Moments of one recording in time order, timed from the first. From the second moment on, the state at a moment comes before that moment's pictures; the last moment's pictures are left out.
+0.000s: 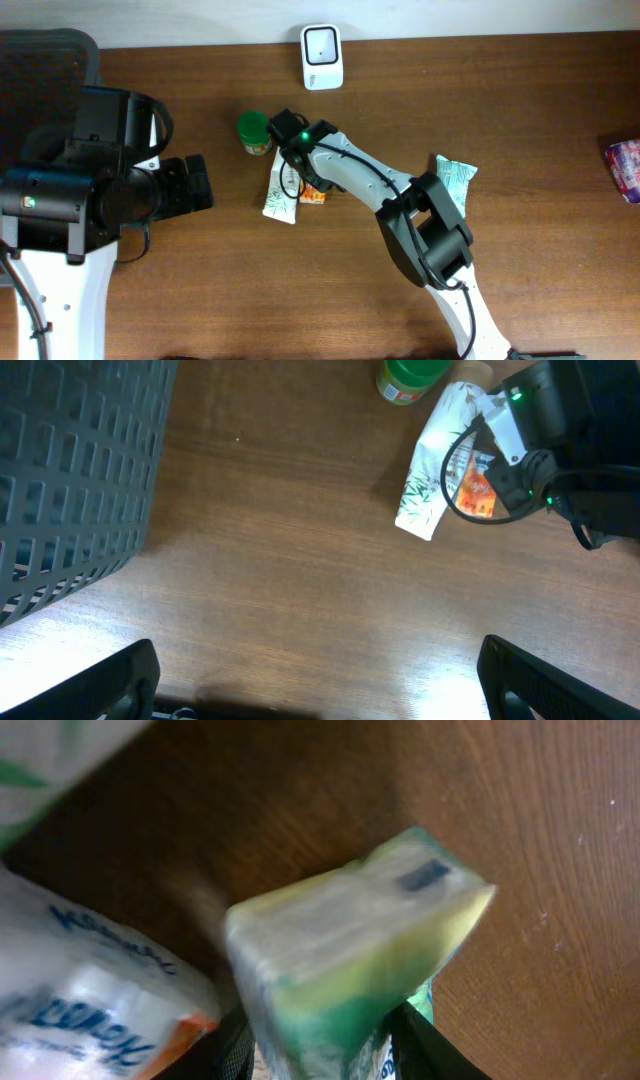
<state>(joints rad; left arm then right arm) -0.15 1.39 1.90 -1.67 -0.09 -0.34 0.65 2.37 1.88 -0.95 0.44 -0.19</state>
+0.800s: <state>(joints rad) -0.15 1.39 1.90 -1.67 -0.09 -0.34 0.22 2.37 1.95 -1.29 -0.82 -0.19</state>
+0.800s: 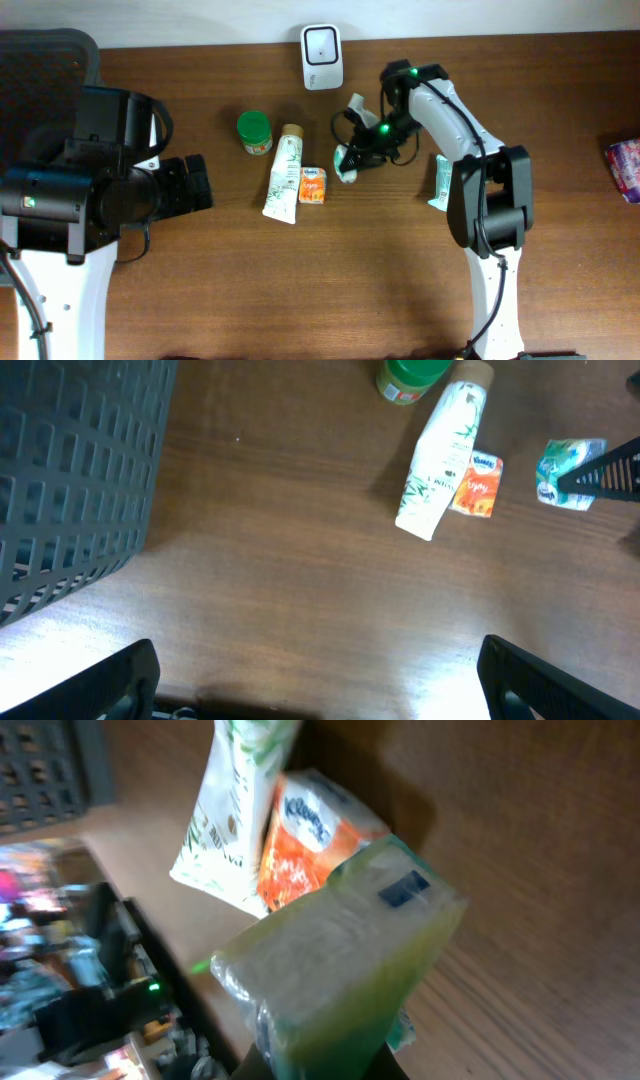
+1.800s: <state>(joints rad) -0.15 1.39 1.90 -1.67 -0.09 -0.34 0.18 2.37 1.87 -1.24 -0.53 -0.06</state>
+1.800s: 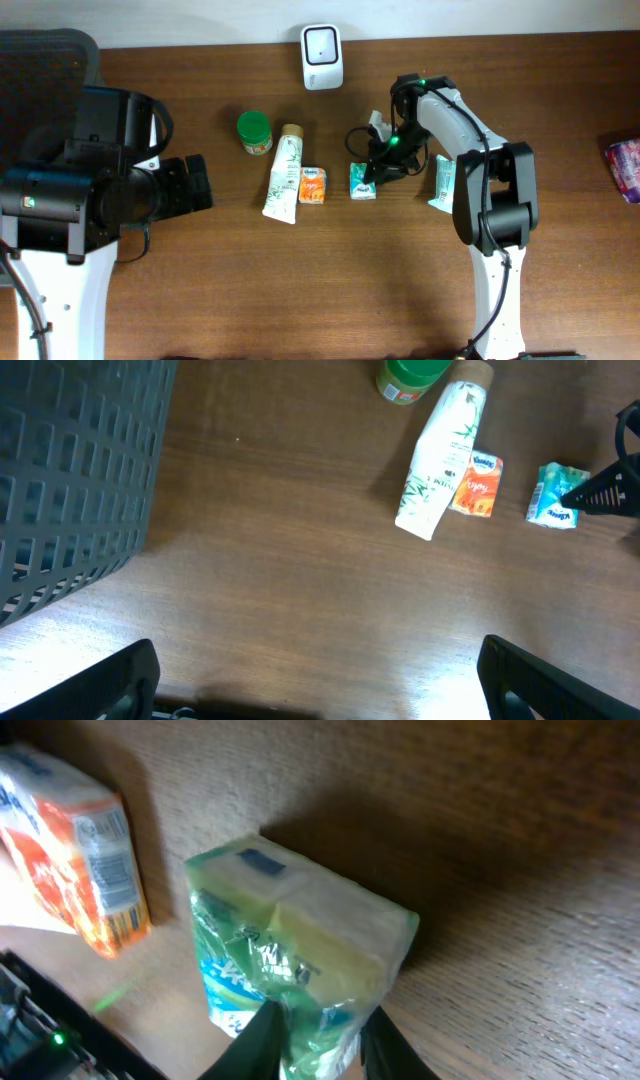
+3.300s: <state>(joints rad) -0.15 1.39 1.90 -1.67 -0.09 -0.34 0.04 2.37 2.08 -1.46 -1.09 -0.50</state>
